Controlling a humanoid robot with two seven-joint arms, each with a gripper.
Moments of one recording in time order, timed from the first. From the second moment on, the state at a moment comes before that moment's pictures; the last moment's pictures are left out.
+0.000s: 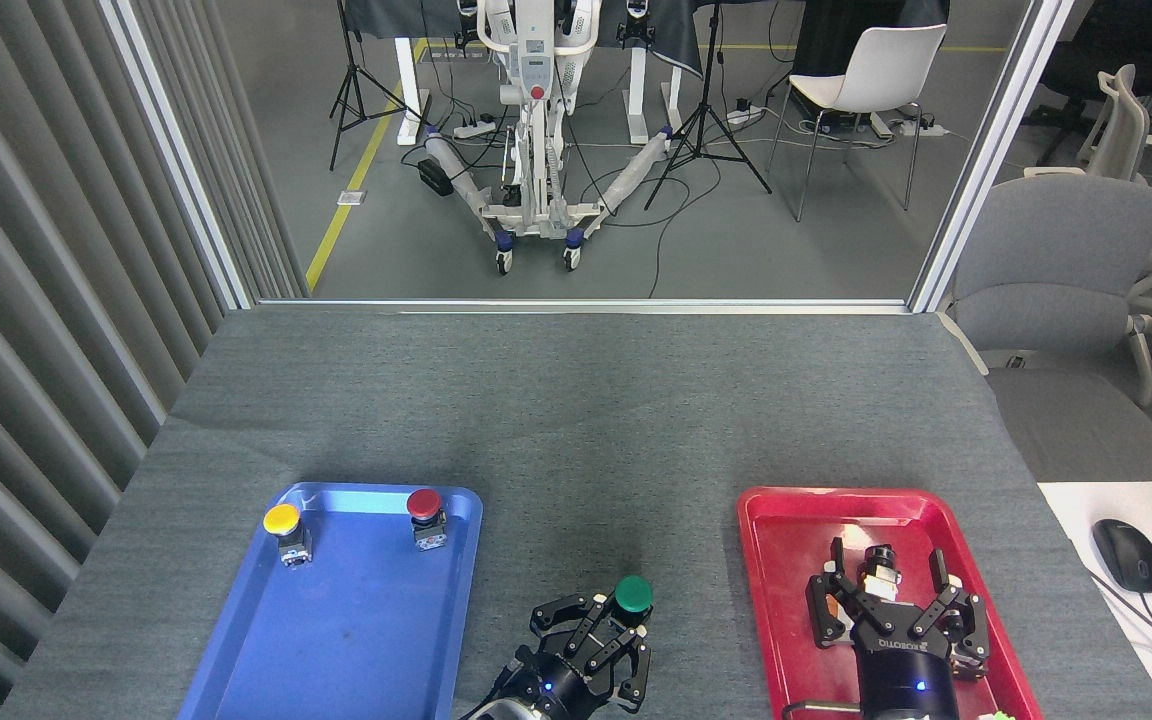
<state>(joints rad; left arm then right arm) -0.30 -0.14 -0.50 -0.90 -1.62 -0.14 0.26 0.01 0.02 -0.07 -1.41 1.54 0.10 -0.23</state>
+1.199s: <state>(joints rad) -0.14 -0.03 -0.41 -1.24 -1.60 -0.07 0.35 0.01 0.04 -0.07 -1.40 1.54 0.10 -0.23</state>
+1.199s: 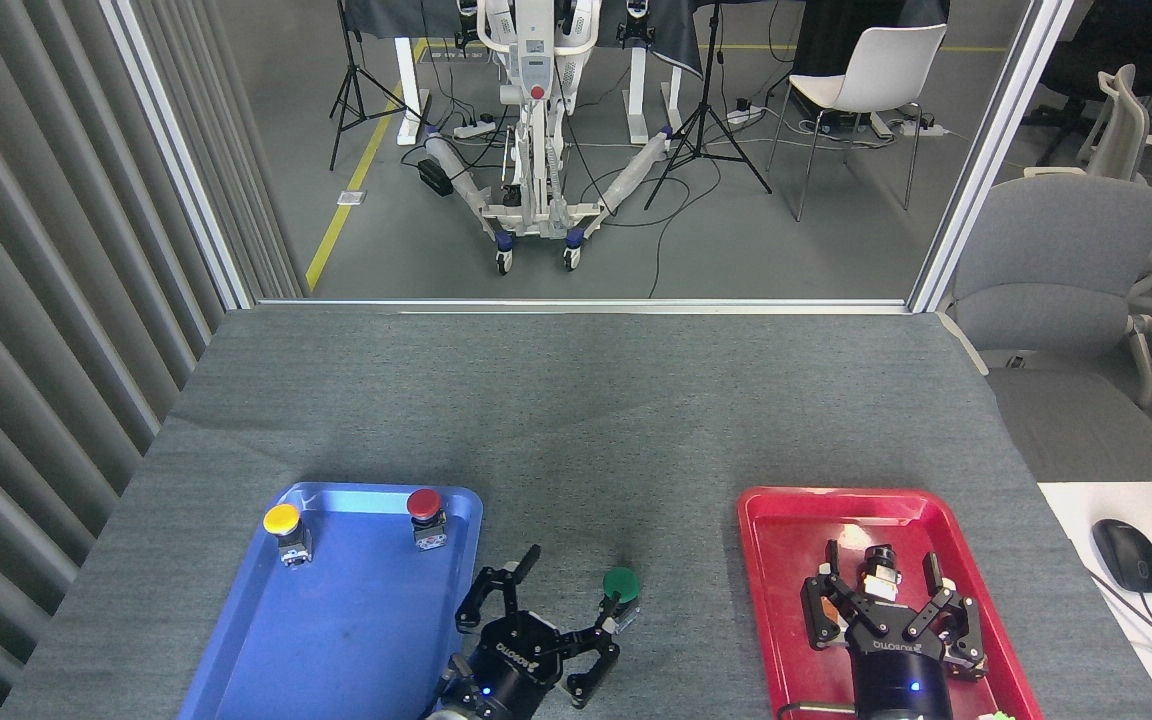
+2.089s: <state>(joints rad) -0.02 0.08 -0.02 -1.41 -1.40 -0.13 0.32 0.02 0.03 0.04 -1.40 1.54 -0.07 -0.22</state>
